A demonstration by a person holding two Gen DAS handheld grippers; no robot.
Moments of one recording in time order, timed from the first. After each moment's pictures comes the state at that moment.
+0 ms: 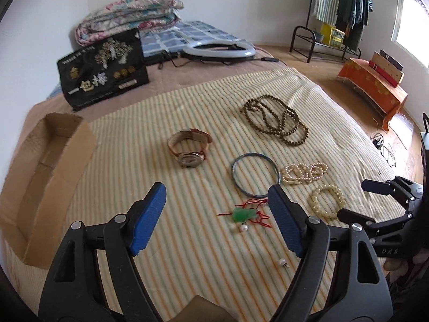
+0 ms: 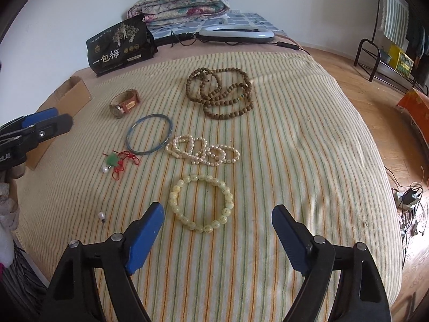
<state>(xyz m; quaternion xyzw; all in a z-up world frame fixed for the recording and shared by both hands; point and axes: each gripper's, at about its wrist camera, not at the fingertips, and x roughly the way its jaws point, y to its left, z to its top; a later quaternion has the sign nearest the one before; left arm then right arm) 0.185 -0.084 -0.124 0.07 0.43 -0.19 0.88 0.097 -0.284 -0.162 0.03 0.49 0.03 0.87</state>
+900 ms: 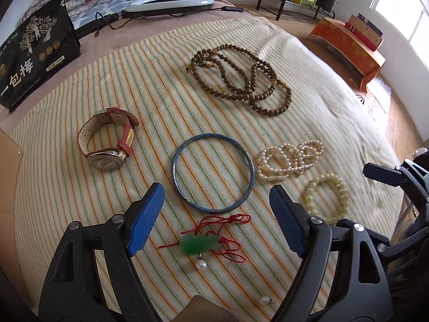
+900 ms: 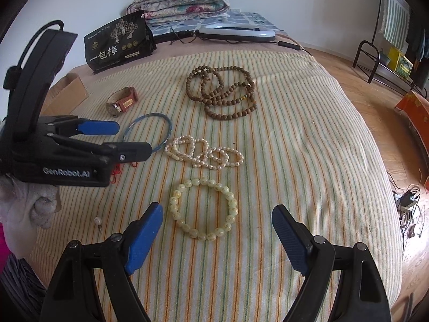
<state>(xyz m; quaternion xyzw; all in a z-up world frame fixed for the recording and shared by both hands) 0.229 -0.147 -0.188 0.11 0.51 -0.27 0.81 0.105 -0.280 -0.167 0.03 0.49 0.03 0.87</state>
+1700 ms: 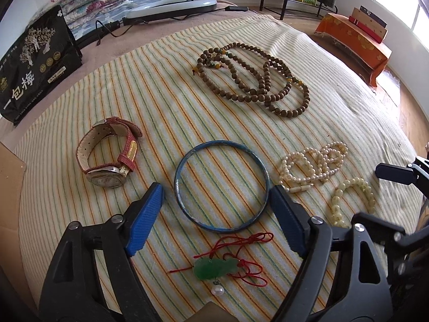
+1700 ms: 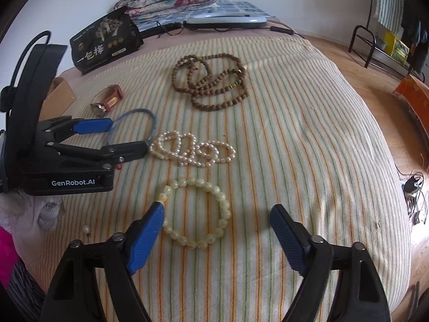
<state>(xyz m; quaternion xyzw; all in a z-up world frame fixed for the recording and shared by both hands) 0.239 -0.155 -0.202 0.14 0.48 -0.25 0.83 0.117 -0.292 -0.184 0.05 0.52 0.00 0.85</state>
